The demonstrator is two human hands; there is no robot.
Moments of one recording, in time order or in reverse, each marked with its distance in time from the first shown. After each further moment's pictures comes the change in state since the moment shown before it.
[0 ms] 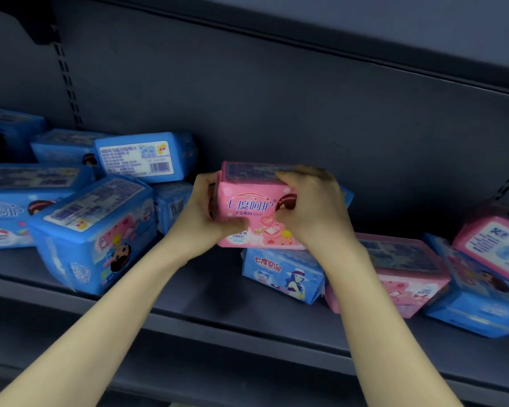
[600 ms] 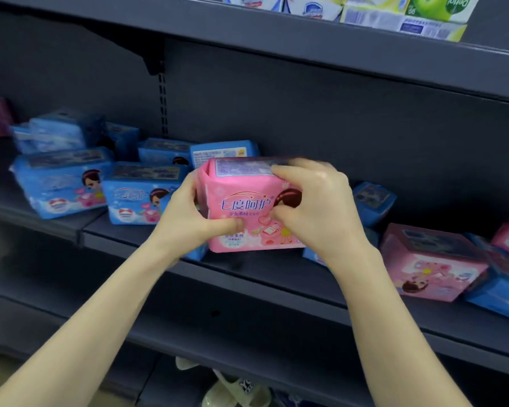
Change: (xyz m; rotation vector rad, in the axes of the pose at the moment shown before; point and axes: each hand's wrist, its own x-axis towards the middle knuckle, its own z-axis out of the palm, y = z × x) left_hand -0.098 0.045 -0.115 0.049 0.138 0.038; right_hand -0.053 -0.123 -0.015 0.170 0.199 -0.246
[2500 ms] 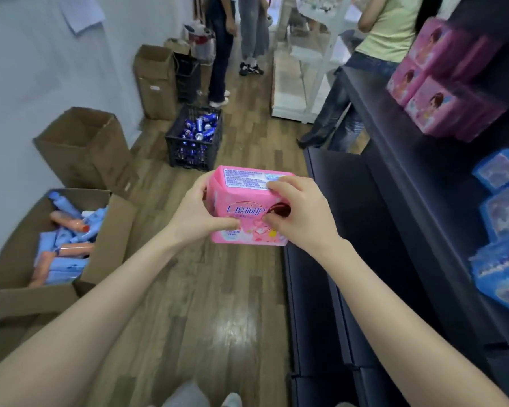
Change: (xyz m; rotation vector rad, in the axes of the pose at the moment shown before) left_hand -0.284 -0.082 -0.386 0.369 1.195 -0.403; right_hand 0.000 -0.439 0.339 0.857 -0.527 -1.021
